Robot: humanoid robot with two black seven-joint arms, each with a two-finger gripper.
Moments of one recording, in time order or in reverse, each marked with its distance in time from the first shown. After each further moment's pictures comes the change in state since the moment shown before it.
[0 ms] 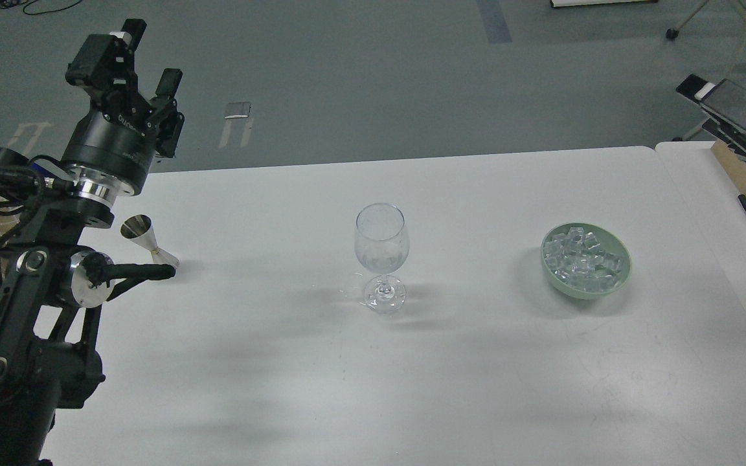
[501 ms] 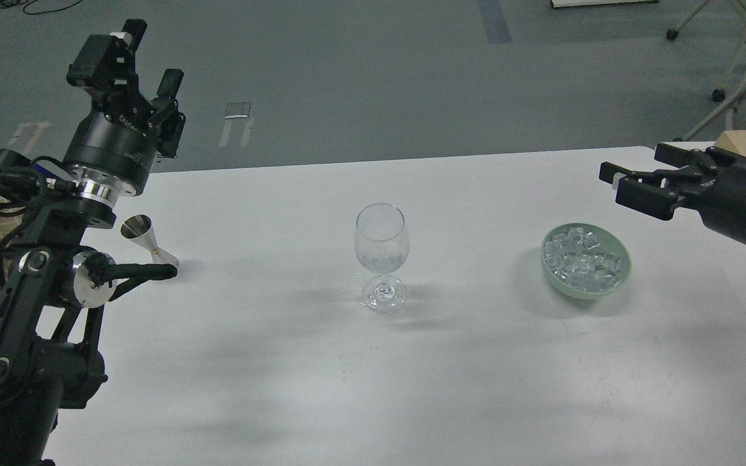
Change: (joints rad) left arm 0.000 -0.004 0.001 0.000 -0.001 -0.002 -0.001; right arm 0.040 -0.160 -0.256 -0.013 -0.543 -0.001 0.290
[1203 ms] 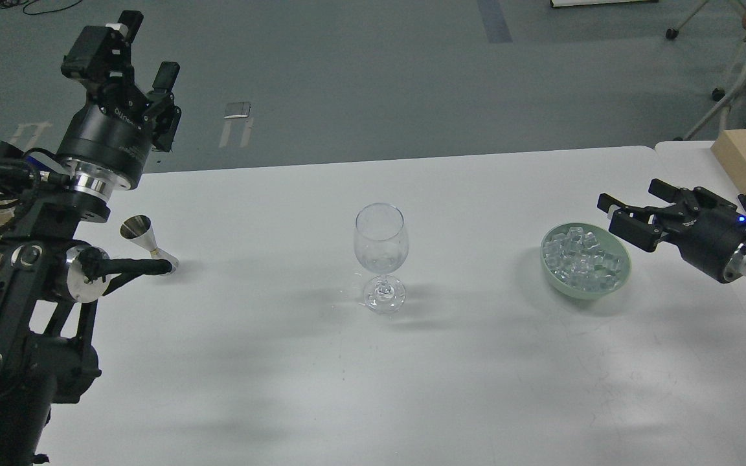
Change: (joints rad) left arm -0.016 0.020 0.002 0.000 0.001 -0.004 0.010; right arm -0.030 0.141 -0.101 -0.300 -0.052 -0.379 0.123
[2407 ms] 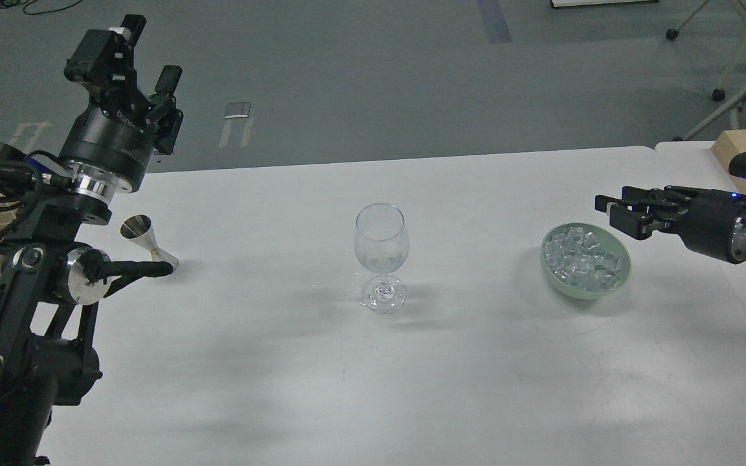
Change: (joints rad) left arm 0.006 -0.004 0.000 -0.002 0.000 -0.003 0.001; right arm 0.155 -0.072 -0.028 0.002 0.000 0.380 0.030
